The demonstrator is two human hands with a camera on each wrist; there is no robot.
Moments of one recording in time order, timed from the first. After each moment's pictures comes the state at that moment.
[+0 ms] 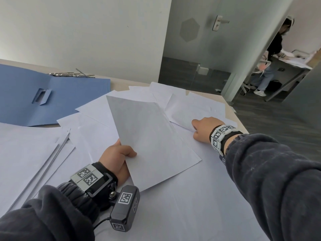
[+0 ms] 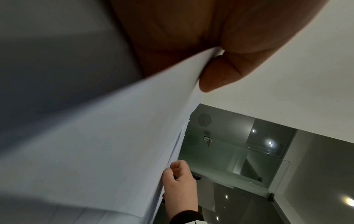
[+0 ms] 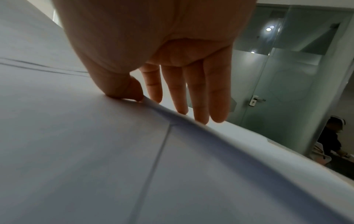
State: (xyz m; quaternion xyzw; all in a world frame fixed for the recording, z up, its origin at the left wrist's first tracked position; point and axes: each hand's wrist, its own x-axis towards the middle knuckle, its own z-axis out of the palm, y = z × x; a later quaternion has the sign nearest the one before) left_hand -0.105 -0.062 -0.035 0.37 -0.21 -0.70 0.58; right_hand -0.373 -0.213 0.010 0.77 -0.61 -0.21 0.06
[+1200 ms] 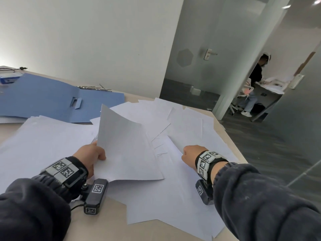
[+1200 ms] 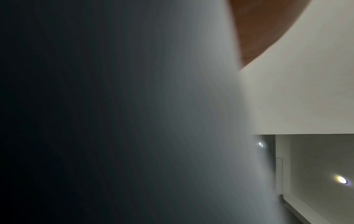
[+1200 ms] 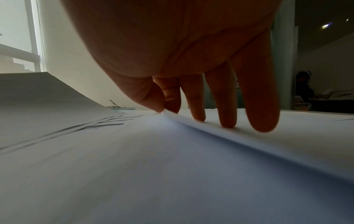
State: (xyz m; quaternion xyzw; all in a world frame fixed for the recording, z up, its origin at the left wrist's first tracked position) left_hand 0.014 0.041 -0.006 0.55 -0.25 -0.60 0.52; right_hand -0.309 -0.044 0.023 0.71 -0.68 -0.16 -0.05
